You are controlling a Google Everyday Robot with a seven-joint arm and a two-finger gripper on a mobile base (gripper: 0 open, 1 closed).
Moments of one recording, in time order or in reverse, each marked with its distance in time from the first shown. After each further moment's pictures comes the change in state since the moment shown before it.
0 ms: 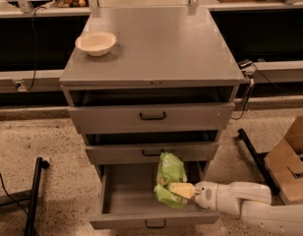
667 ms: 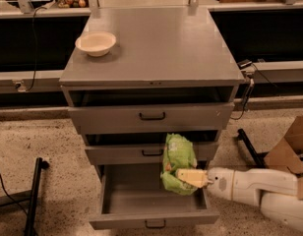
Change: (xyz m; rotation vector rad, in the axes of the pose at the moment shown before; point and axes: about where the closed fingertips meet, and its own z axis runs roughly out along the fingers) arm 0.036 -0.091 -0.050 0.003 0.040 -0.206
